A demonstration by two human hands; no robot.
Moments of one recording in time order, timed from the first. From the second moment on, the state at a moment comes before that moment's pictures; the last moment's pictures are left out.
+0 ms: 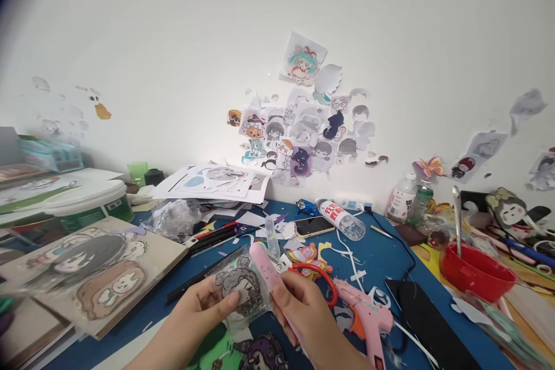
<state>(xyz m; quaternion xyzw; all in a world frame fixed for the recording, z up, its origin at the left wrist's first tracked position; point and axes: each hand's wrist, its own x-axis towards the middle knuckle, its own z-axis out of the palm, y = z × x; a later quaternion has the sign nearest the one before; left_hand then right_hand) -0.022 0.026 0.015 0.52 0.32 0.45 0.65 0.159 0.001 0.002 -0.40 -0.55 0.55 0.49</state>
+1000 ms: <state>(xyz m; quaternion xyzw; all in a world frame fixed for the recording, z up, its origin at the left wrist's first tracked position) -0.024 0.031 0.014 0.50 0.34 0.45 0.65 0.162 0.001 -0.003 -0.43 -0.58 0.49 0.49</state>
